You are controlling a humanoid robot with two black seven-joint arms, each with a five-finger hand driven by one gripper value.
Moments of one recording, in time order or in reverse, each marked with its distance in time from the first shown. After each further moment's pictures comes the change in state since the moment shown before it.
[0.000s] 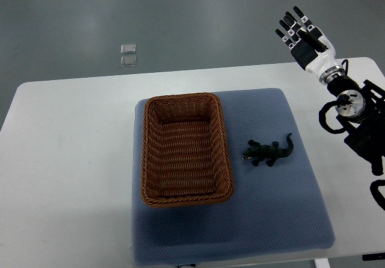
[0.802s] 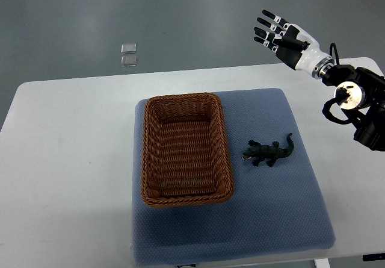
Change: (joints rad) left arm 0.000 0.000 -0.001 0.001 -0.001 0.000 0.000; right arm 0.074 -0.083 -0.235 0.125 -0.232 0.014 -0.039
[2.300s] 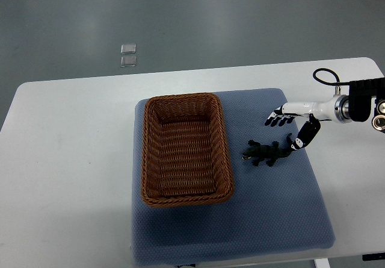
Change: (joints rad) left arm 0.000 0.000 0.002 -0.002 0.001 -0.003 0.000; right arm -0.067 -0.503 -0.260 0.901 -1.096 -0.154 -0.322
